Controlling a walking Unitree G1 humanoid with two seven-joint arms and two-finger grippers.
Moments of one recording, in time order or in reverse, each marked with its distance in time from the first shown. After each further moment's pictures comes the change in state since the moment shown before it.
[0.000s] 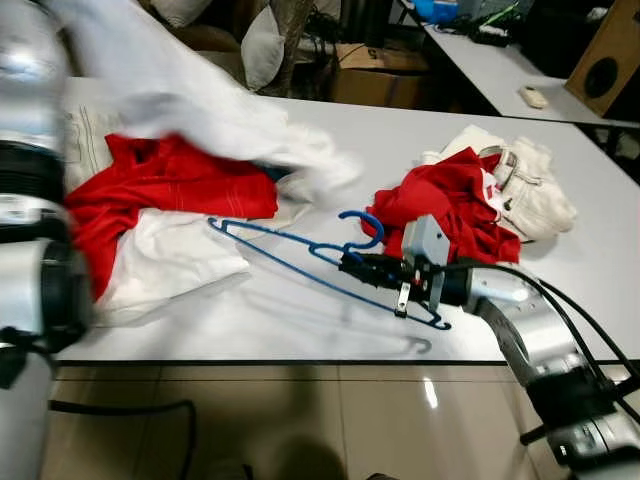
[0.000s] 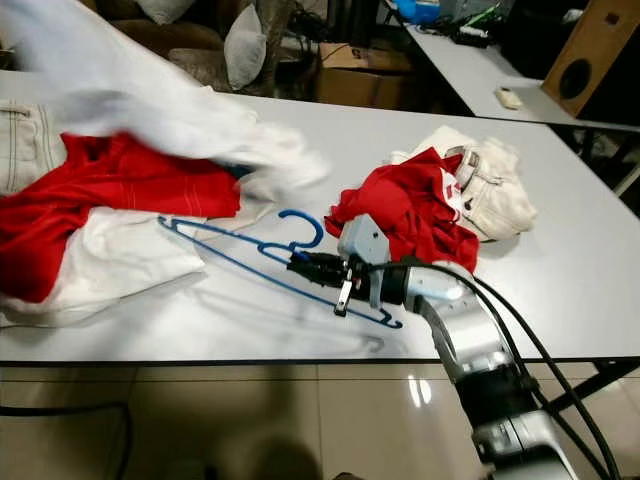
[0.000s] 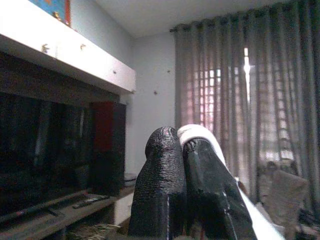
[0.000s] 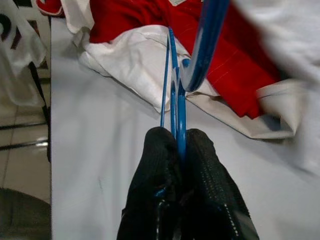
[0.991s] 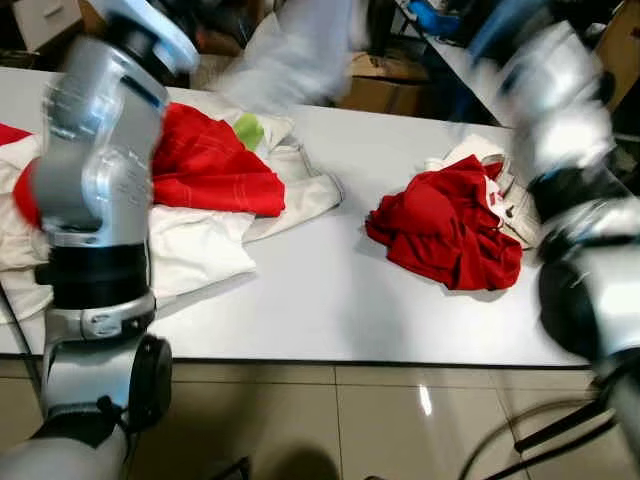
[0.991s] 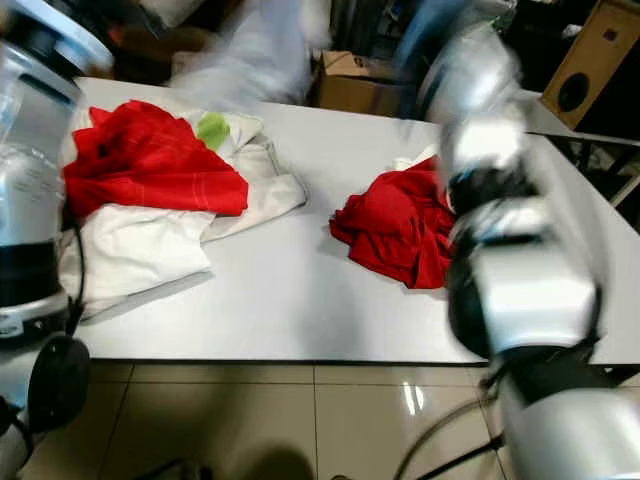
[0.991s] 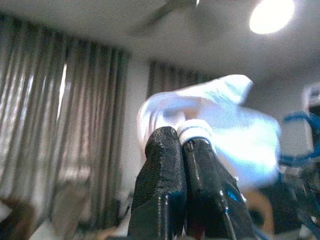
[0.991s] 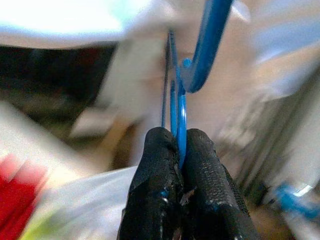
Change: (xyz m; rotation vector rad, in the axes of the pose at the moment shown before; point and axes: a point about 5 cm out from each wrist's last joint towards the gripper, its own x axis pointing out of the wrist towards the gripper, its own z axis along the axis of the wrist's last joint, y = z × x) left arm -0.079 -0.098 0.048 -0.509 -0.076 -0.680; right arm 0.010 -0.132 0.145 -0.194 -0.295 -0.682
